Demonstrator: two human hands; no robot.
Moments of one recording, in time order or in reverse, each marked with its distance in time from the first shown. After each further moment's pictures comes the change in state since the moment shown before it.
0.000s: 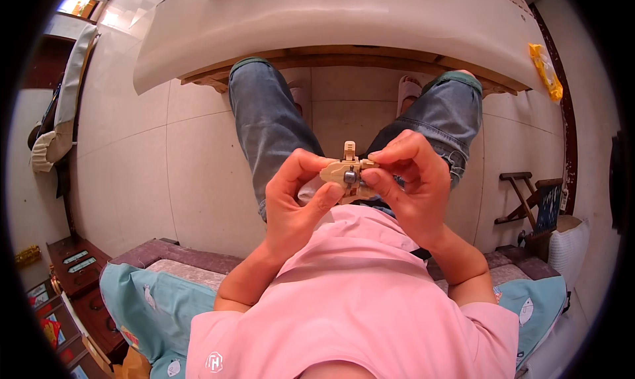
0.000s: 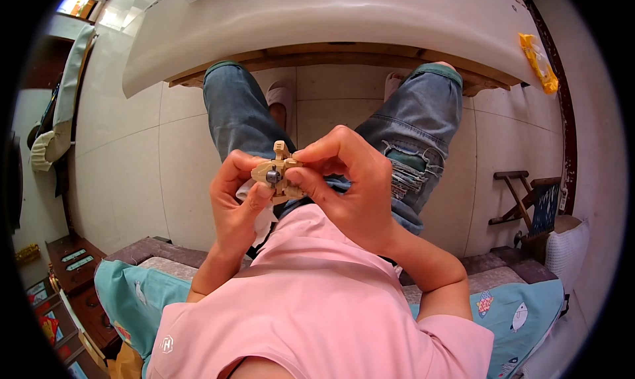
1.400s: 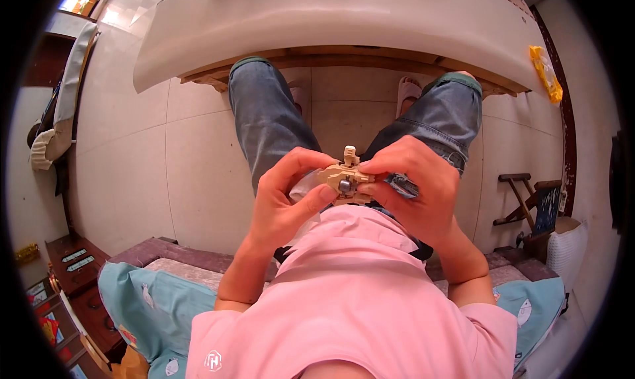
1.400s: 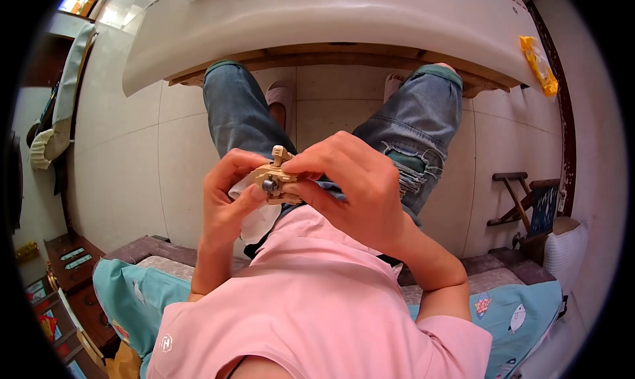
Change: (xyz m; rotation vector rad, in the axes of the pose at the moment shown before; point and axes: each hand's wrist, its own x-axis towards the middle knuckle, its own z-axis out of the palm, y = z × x) left_hand 0.007 0.007 -0.016 0.101 -0.123 -0.015; right_hand 0.013 -0.012 -0.011 -0.422 -0.176 -0.341
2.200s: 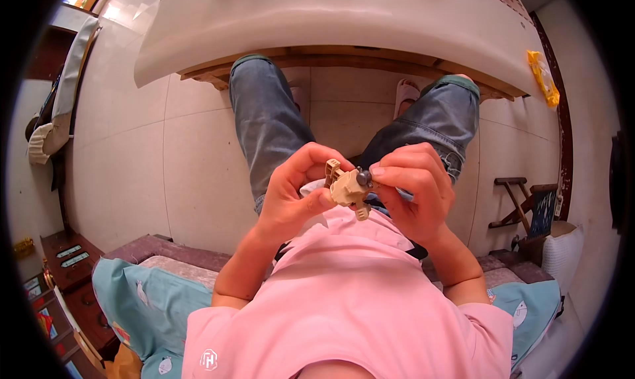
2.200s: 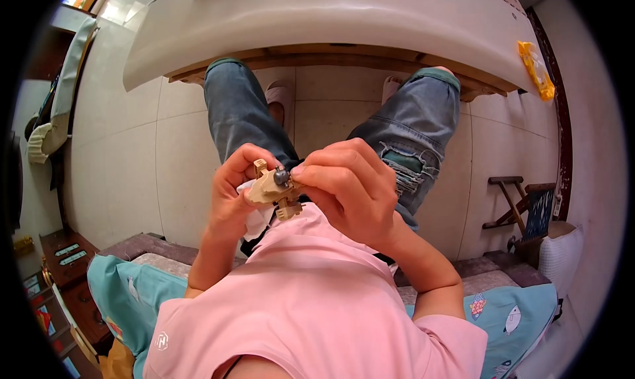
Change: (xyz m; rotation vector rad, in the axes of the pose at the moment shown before) left_hand 0.001 -0.013 0.003 -0.297 -0.160 0.029; right_hand -0.012 0.008 0.009 -0.132 0.184 -0.252
